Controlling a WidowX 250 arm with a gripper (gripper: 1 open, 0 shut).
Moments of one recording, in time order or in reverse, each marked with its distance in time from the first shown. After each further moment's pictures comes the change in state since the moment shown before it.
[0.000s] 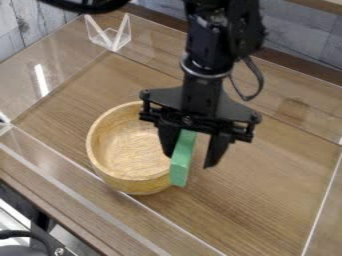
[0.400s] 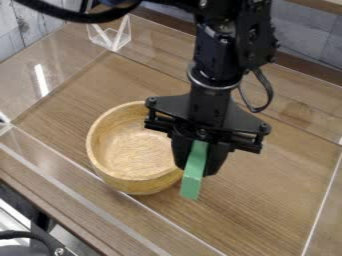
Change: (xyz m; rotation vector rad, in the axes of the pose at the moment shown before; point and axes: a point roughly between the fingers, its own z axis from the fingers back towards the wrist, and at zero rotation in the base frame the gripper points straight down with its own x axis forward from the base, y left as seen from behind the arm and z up) arm -0.009 -0.010 0.001 -0.003 -0.027 -0.015
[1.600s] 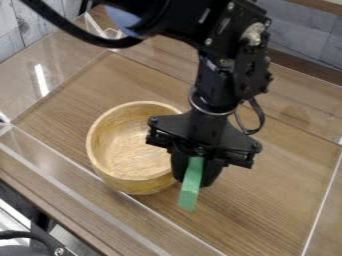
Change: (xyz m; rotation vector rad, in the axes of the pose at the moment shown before) arm 0.006 0.005 -0.029 0.049 0.003 0.042
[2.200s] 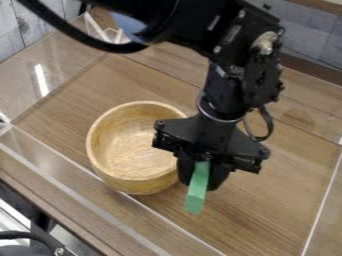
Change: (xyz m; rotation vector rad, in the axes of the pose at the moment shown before) arm -0.002 -0.008 0.001 0.000 -0.032 -0.035
